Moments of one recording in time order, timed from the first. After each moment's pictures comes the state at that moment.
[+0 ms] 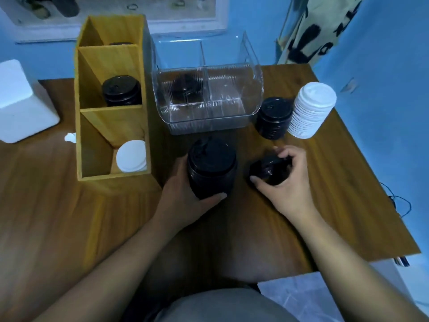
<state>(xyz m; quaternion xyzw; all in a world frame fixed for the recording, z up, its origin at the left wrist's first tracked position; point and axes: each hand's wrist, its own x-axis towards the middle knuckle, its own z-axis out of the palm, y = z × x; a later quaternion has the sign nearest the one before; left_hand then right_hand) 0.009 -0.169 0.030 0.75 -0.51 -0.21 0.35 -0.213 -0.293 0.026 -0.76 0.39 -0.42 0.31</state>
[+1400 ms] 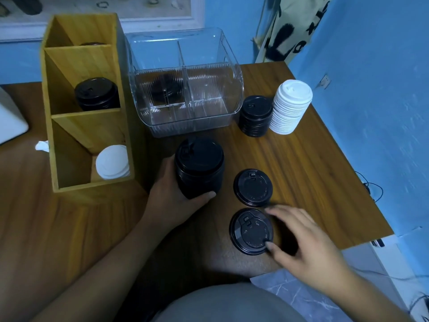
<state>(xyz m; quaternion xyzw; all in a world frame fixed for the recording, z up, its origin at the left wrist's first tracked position) 0.009 -0.173 0.027 0.73 -0.51 -0.24 0.38 -0.304 -0.199 0.044 -0.88 0.38 -0.16 0.25</state>
